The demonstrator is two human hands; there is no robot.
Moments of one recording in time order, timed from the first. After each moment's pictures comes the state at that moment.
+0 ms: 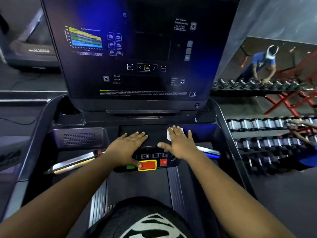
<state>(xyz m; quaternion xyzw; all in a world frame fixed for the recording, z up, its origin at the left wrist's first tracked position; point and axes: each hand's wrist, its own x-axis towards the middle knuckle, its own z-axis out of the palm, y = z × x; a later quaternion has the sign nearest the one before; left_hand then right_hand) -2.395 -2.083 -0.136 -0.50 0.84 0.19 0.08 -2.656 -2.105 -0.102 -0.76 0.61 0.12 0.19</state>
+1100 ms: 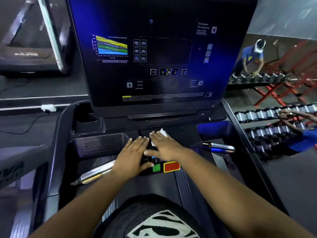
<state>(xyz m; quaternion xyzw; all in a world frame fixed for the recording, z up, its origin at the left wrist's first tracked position) -2.330 -2.052 -0.154 -0.53 0.83 0.15 -0.09 -2.520 -2.104 -0.106 -0.80 0.52 0.17 0.24</state>
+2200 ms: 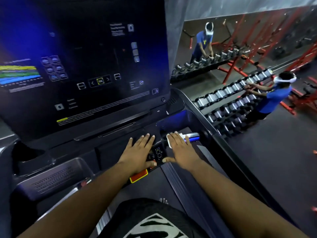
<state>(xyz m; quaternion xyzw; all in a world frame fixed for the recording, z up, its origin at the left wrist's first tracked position) -2.488 -2.102 -0.124 -0.40 0.90 0.14 0.10 -2.723 -2.040 -0.152 -0.73 0.67 0.06 0.12</state>
